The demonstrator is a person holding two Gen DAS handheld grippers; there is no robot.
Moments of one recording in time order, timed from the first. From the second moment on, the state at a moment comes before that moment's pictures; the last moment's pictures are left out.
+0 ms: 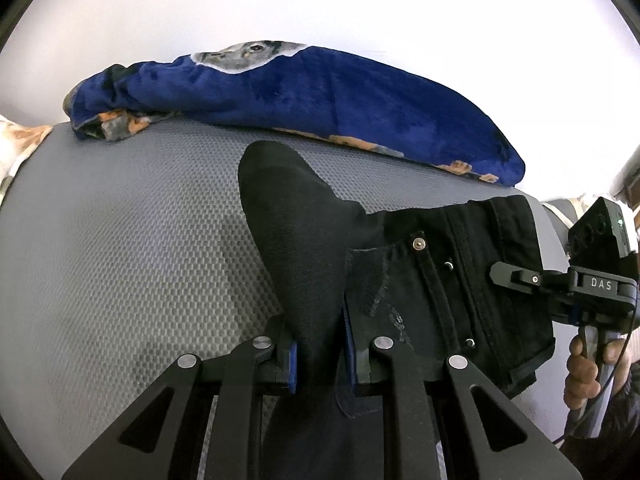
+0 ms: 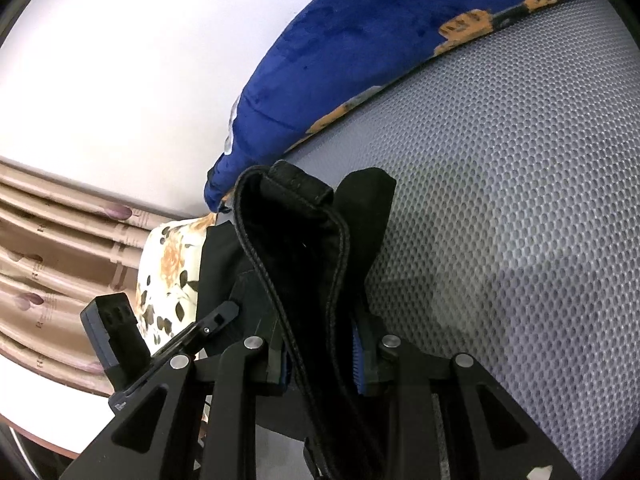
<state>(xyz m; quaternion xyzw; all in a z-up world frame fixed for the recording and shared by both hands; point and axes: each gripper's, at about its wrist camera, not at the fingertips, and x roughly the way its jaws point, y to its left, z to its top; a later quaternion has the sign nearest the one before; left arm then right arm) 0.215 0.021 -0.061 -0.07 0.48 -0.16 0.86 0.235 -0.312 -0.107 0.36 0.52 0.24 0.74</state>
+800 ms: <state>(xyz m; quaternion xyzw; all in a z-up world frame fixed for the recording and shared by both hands) 0.222 0.045 -0.117 -0.09 0.50 -0.16 0.85 0.212 -0.288 -0.115 0.22 0.55 0.12 0.79</state>
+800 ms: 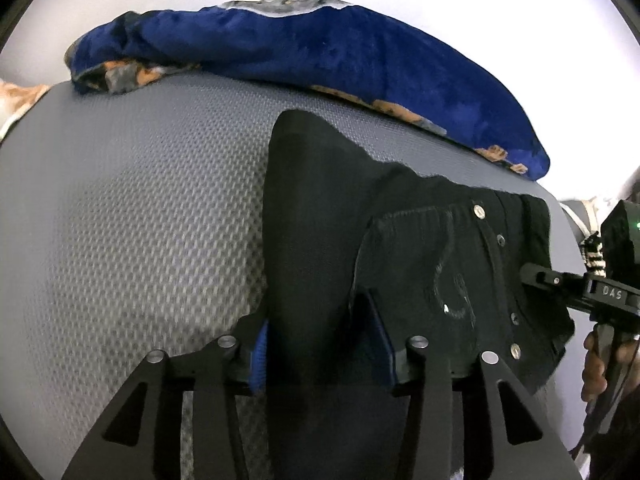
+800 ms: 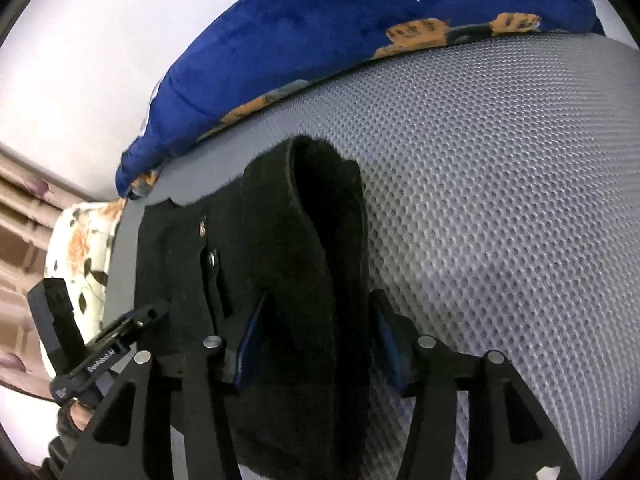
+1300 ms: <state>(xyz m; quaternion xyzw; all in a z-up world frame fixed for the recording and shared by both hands) 0.136 0.061 -0.105 -0.10 0.49 -0.11 0.86 0.141 -0.286 -0.088 0.17 0.52 0.07 0.83</state>
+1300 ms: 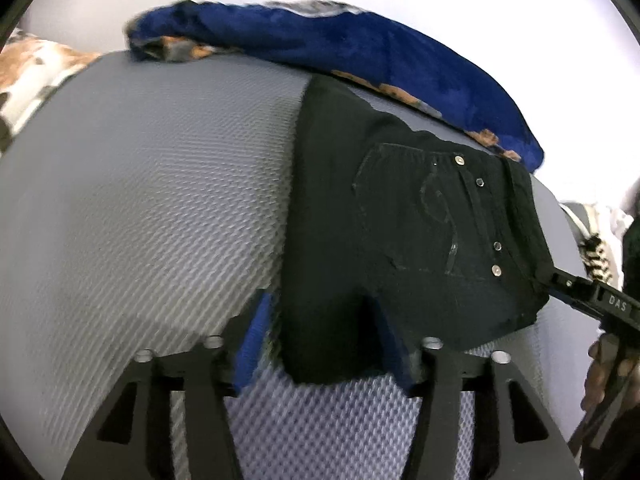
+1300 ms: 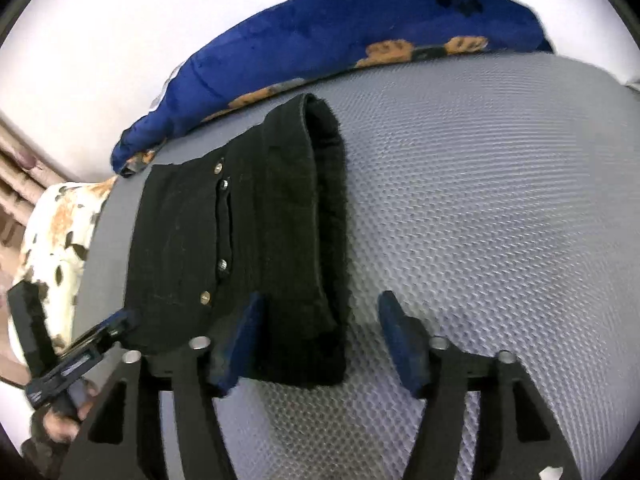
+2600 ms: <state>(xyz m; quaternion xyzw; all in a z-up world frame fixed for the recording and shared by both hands) -0.012 0.012 -0.025 0.01 0.39 -0.04 0.92 0.012 -0.209 -0.010 -0.01 0.40 0.02 0.91</state>
